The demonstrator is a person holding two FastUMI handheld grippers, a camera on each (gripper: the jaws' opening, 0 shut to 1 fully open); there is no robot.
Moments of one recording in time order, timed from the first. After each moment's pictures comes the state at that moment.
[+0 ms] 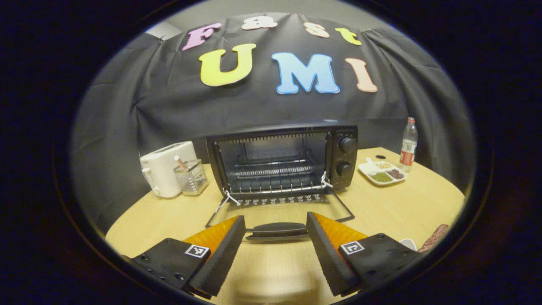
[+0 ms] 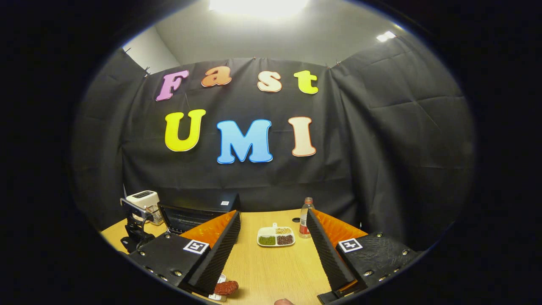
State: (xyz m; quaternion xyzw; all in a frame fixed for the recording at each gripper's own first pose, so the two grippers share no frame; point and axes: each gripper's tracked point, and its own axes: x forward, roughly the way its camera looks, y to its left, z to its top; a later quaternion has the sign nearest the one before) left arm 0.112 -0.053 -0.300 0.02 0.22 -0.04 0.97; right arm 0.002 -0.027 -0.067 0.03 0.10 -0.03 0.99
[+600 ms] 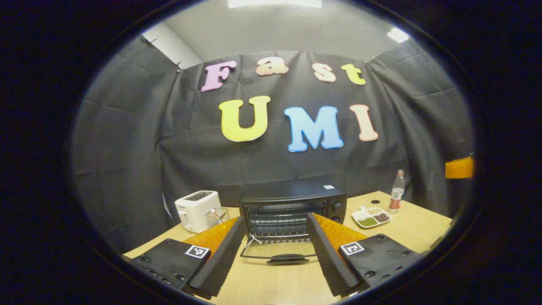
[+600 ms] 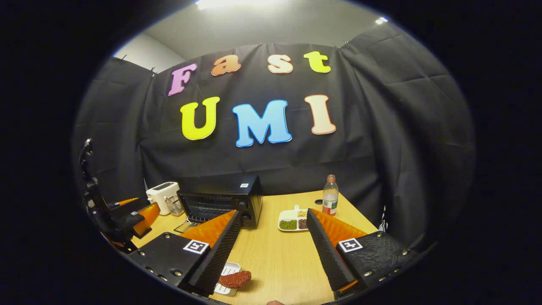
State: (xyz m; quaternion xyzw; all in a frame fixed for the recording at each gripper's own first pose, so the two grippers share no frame) left arm 0.044 -0.022 -0.120 0.01 0.09 0.00 1.00; right arm 0.000 -0.004 -0.122 0.07 0.16 0.06 0.98
